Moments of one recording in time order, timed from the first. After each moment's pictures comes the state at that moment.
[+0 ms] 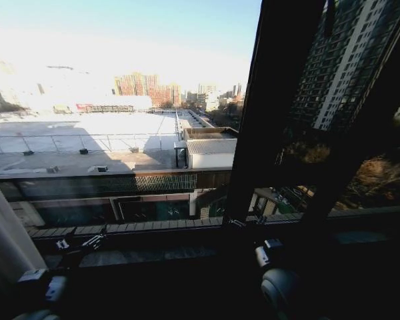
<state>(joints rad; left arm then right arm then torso) 1.65 -1.37 -0.95 -2.37 -0.42 0.34 0.02 -1.33 1.15 0.37 2.20 0.24 -0.29 0.28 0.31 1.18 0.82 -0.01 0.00</state>
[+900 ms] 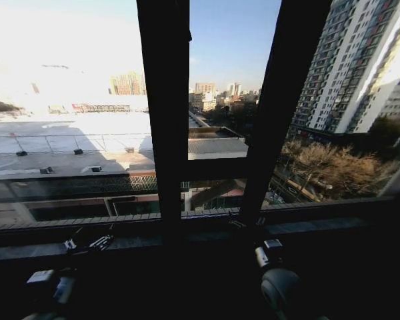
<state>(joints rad) 1.66 -1.37 -0.94 -2.38 -0.40 0.34 0.02 -1.33 1.16 0.36 2.18 0.24 -0.29 0.28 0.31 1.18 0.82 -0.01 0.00</state>
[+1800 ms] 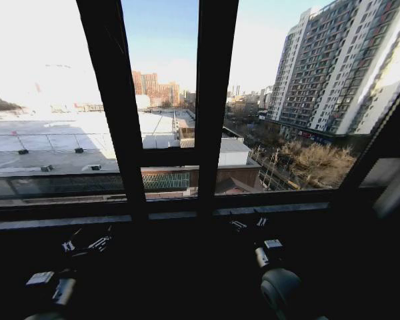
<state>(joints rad) 1.66 -1.37 -0.94 -2.36 -0.40 0.32 0.02 -1.34 1.16 0.36 2.18 0.25 -0.29 0.30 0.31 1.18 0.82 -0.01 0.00</state>
